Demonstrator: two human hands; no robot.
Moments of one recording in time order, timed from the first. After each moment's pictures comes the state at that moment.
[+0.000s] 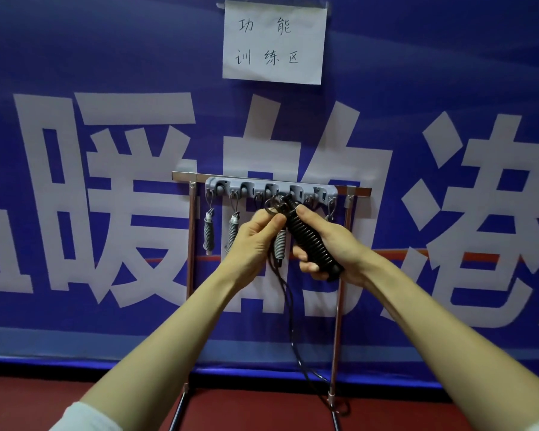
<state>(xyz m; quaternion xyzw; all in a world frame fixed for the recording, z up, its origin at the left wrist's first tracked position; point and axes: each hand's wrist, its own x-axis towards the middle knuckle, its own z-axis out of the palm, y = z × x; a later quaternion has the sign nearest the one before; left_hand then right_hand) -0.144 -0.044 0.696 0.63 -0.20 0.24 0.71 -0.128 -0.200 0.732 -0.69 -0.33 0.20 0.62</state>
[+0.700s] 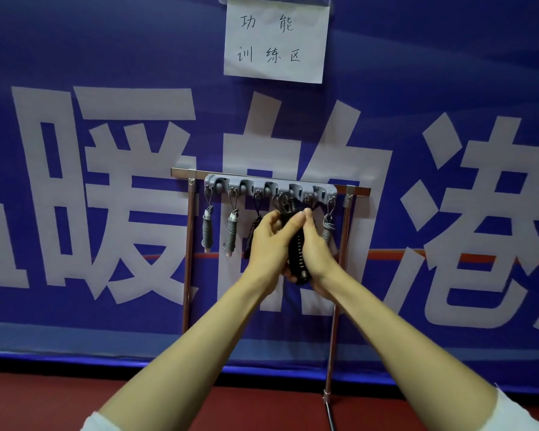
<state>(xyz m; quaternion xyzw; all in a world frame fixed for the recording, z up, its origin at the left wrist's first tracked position) -0.135 -0.081 0.691 0.61 -0.06 0.26 0.75 -0.114 -0.162 0.693 -0.67 -0.25 0.06 0.70</state>
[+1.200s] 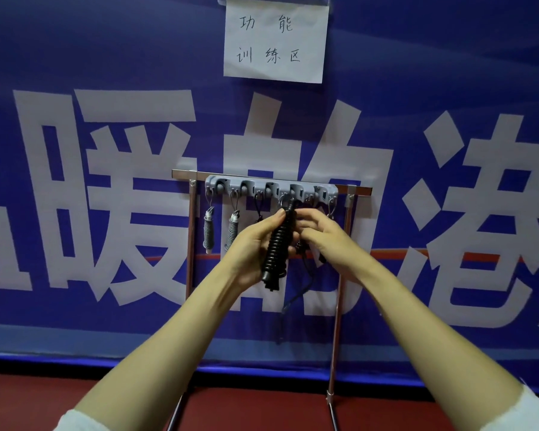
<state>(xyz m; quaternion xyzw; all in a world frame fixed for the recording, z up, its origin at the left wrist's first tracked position) -0.149 -0.048 0.702 0.48 -0.16 0.03 0.86 -0.089 -0.193 0.715 -0.75 -0.37 0.01 0.55</state>
